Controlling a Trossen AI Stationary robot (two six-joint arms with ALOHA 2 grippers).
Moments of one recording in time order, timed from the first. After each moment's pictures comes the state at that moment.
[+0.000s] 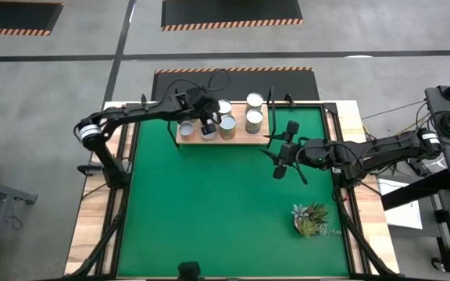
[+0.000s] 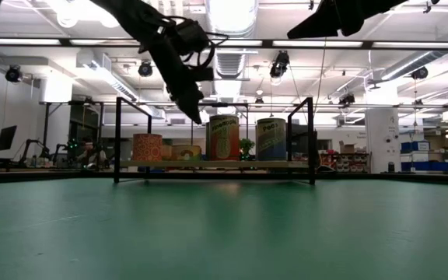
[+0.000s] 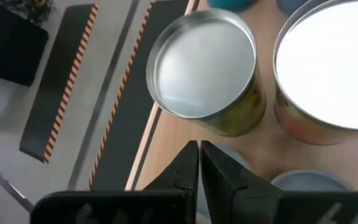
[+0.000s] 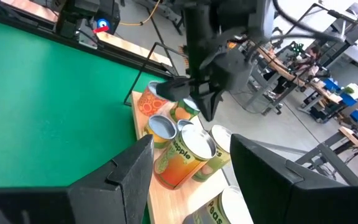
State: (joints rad) left arm 0.49 1.71 1.31 -0.45 -0.30 0.37; right arm 0.10 1.02 0.73 0.05 0.50 -0.42
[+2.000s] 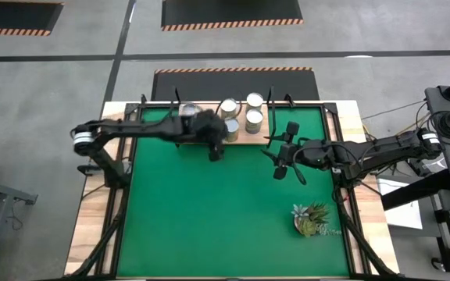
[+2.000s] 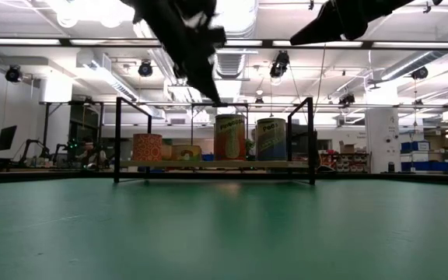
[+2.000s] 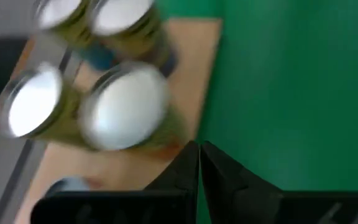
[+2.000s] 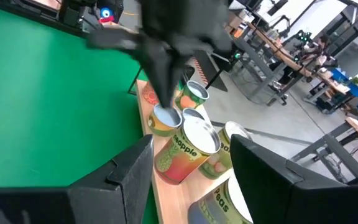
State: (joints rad) left arm 0.21 1.65 1.31 -0.51 -0.22 0.12; right arm 0.10 1.02 0.73 0.00 0.50 -0.39
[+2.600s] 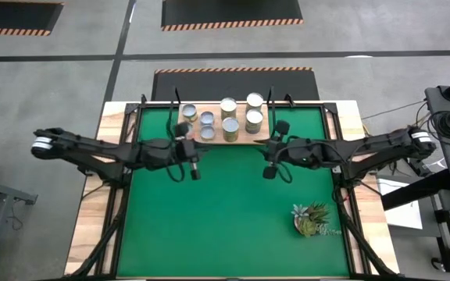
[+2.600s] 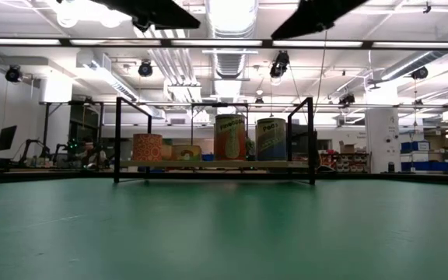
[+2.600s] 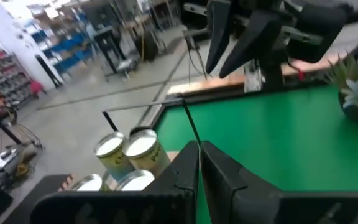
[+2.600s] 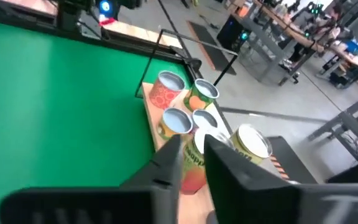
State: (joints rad) left arm -0.08 1.17 0.80 0.19 -0.45 0.25; right arm 0.09 1.18 0.90 -0.09 0.50 -0.26
